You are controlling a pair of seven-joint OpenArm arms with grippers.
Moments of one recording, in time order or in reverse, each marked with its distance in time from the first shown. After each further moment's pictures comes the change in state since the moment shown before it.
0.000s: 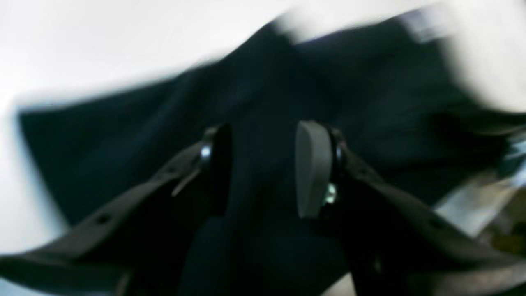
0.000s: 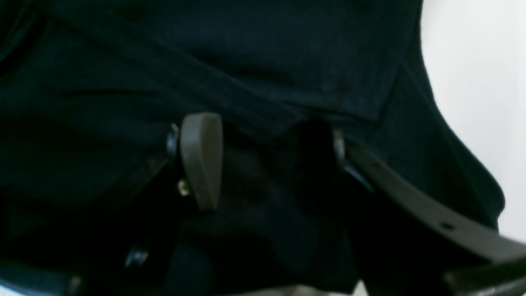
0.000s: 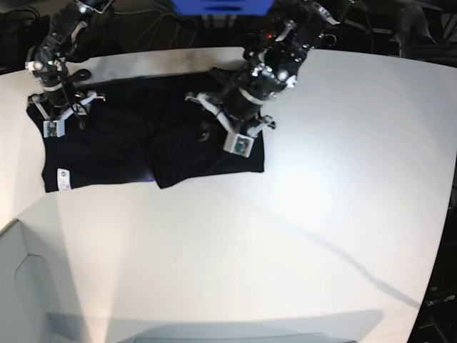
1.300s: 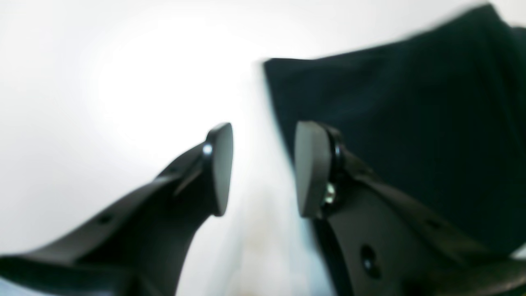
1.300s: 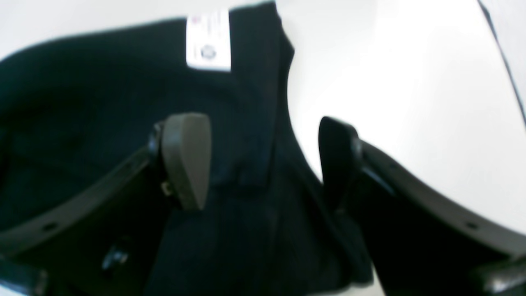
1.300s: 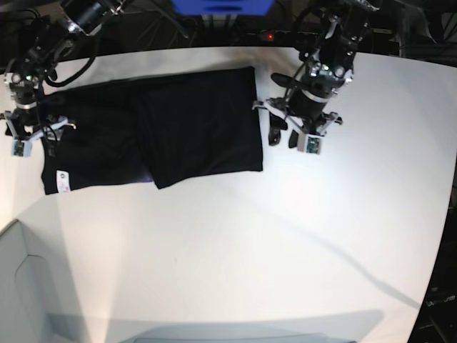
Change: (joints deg) left arm 8.2 -7.1 -18.7 4.7 -0.3 -2.4 -0.9; right arm 9.7 1.7 9.4 2.7 -0.4 0.1 -2.1
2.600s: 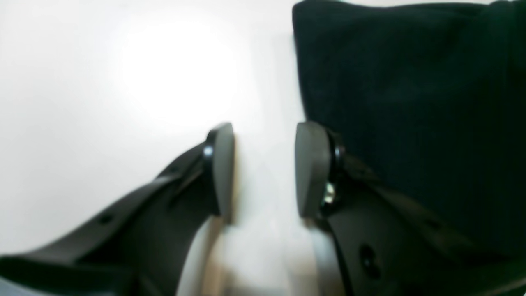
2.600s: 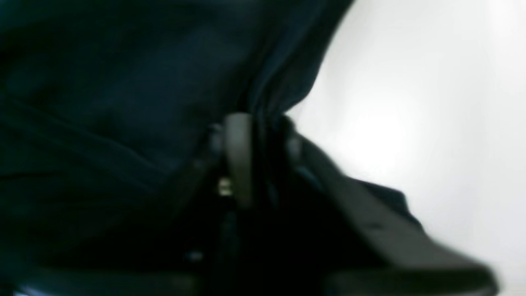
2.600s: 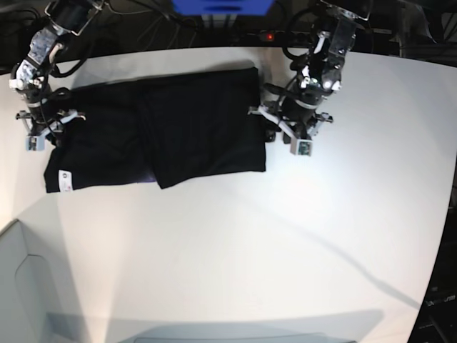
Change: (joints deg) left arm -4.3 3.7 0.0 -12.4 -0.1 -0.4 -0.9; right arm -3.2 6.8 -8.1 -16.9 4.3 -0.3 6.6
